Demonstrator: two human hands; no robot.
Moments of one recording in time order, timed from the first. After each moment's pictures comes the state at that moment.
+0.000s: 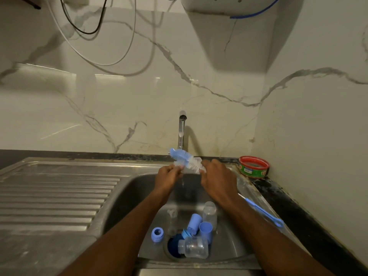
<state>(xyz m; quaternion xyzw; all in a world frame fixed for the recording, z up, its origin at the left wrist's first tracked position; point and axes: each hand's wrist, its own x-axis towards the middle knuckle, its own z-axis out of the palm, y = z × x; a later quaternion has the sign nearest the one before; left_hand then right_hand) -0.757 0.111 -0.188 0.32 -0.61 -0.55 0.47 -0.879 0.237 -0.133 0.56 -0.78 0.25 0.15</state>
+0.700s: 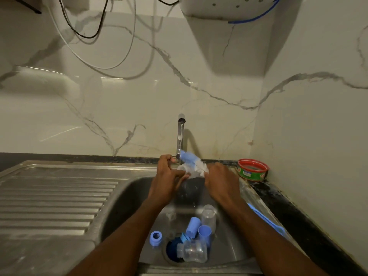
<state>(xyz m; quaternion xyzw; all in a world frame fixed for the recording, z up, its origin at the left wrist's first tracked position) -0.741 0.113 -0.184 0.31 -0.82 -0.13 0.47 -0.892 0.236 -0.134 0.53 -0.80 0.24 0.17</state>
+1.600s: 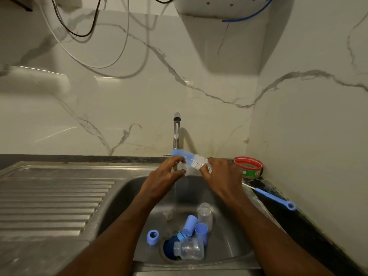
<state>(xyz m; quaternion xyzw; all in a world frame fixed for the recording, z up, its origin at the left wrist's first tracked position) -0.728 0.124 -0.161 0.19 -0.89 0.09 0.40 -0.907 0.242 -0.126 0.50 -0.78 0.26 0.27</state>
